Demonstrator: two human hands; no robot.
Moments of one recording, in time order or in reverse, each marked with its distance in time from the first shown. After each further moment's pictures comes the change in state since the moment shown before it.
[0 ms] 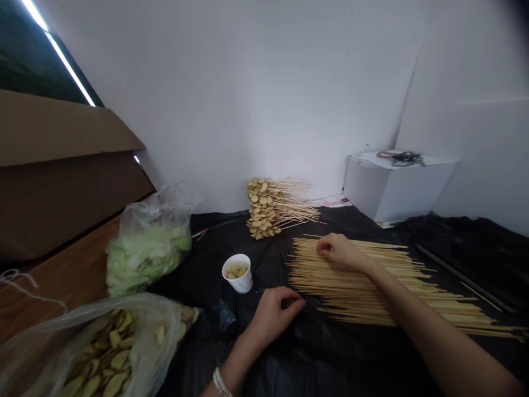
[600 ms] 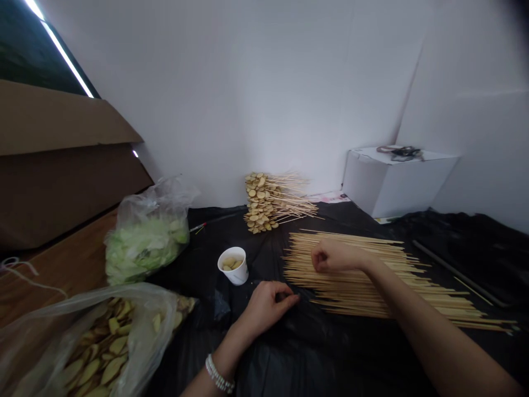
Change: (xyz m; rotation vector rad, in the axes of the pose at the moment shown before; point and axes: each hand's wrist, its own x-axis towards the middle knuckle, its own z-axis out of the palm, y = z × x) left_hand -0.001 0.000 -0.002 0.112 -0.073 0.011; right_hand -0.010 -0.013 -0.008 0.126 -0.450 -0.140
